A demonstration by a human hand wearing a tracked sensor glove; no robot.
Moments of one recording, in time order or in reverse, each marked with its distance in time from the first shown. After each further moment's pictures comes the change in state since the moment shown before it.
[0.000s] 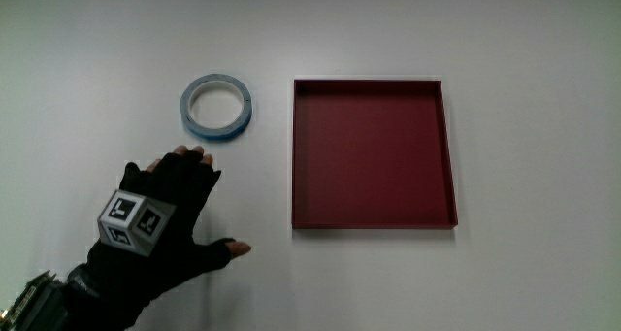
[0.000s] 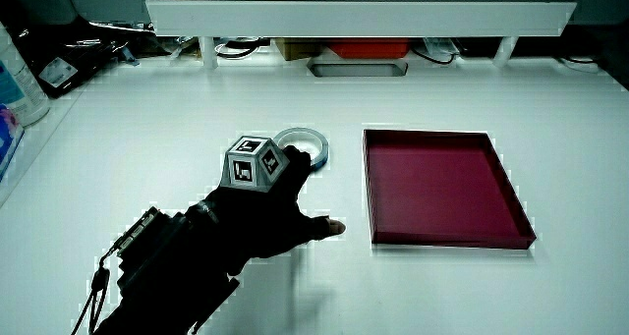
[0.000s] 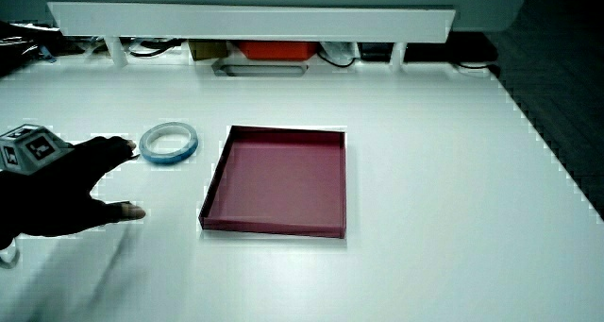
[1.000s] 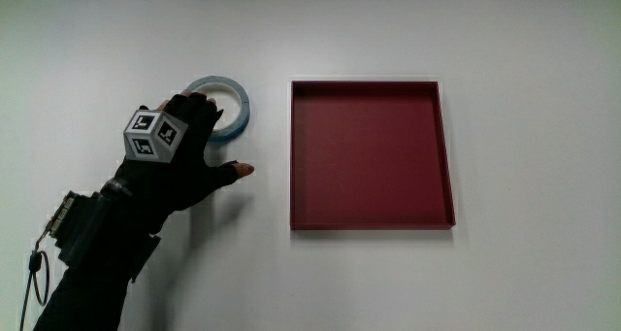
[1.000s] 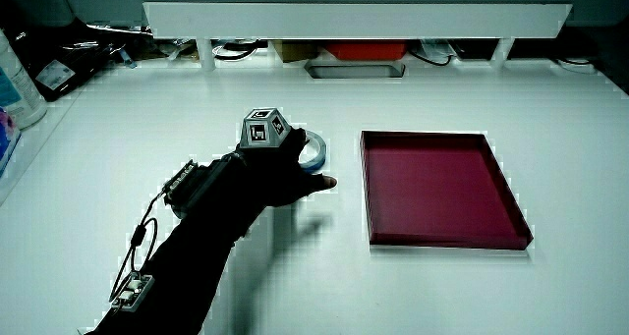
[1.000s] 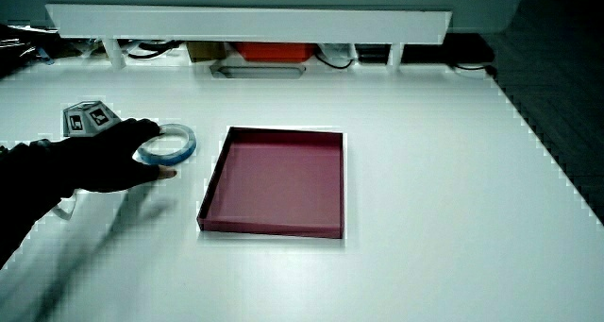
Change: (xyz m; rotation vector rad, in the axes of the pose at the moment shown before) arm -0.044 0.102 -0.009 -0.067 -0.088 0.136
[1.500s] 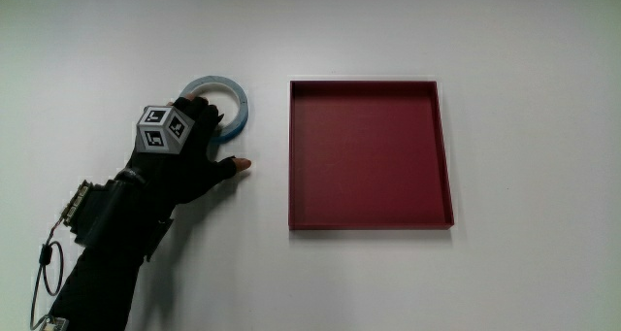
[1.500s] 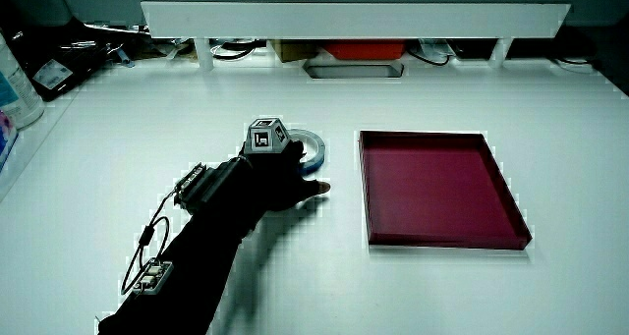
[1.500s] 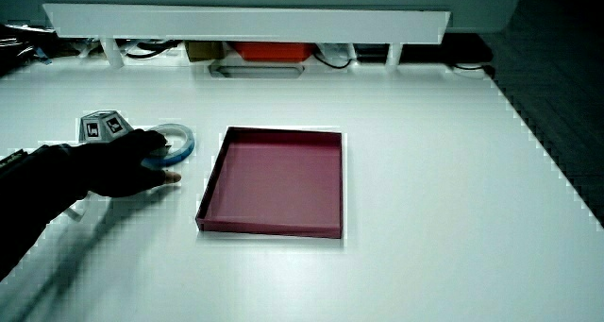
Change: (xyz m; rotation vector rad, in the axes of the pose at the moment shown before) arm -0.014 0.031 -0.023 -0.074 0.051 0.056
